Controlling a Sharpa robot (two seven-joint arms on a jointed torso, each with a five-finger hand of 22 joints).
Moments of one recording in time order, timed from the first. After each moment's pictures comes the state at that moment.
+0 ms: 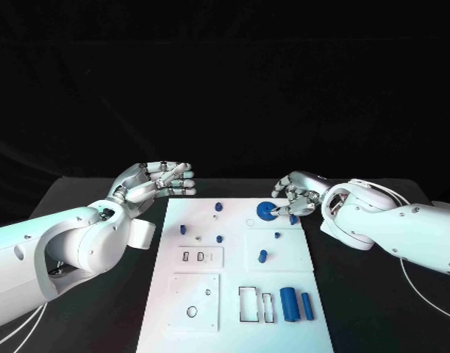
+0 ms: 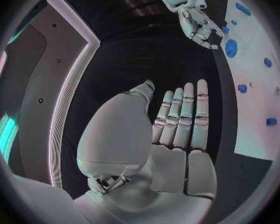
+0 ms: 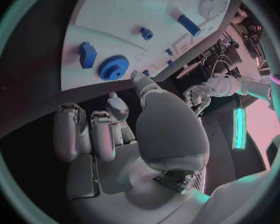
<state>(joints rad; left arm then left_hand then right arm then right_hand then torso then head) 1.23 -0.96 -0.02 1.67 -0.01 -0.32 0.41 1.45 -0.12 0.29 0.28 0.07 0.86 0.22 0.26 0.17 1.02 0.18 0.11 0.07 0.98 0.14 0.29 0.25 0.17 0.89 0.23 0.40 0.16 1.31 -0.80 -0.14 1.40 -1.28 -0.32 -0.14 1.24 -0.18 0.19 0.09 0.25 0.79 0.17 0.26 0.47 1.23 0.09 1.21 1.10 1.47 0.01 1.54 1.31 0.07 1.42 0.12 1.41 1.31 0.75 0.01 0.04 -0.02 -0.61</state>
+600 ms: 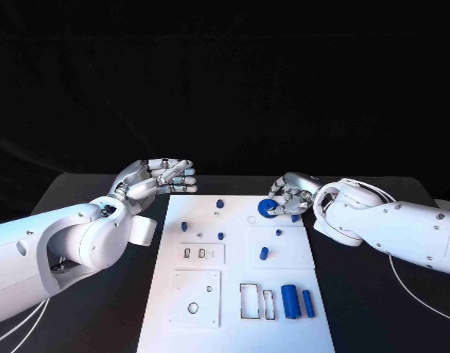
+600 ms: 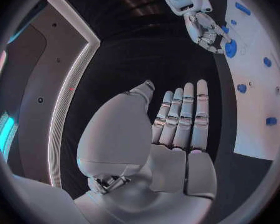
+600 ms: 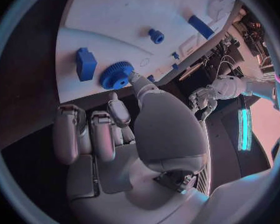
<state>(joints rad) 1.23 -0.96 -0.02 1.67 -0.01 -0.31 0.41 1.45 -0.12 0.29 0.28 0.07 0.86 0.22 0.26 0.17 1.02 0.18 0.11 0.07 0.98 0.14 0.29 0.25 0.17 0.89 0.23 0.40 0.16 1.29 -0.72 -0.14 1.31 -1.26 -0.30 -0.14 1.27 -0.16 0.20 0.09 0.25 0.79 0.17 0.27 0.48 1.26 0.09 1.27 1.18 1.47 0.01 1.55 1.31 0.07 1.44 0.12 1.43 1.31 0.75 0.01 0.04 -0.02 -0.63</state>
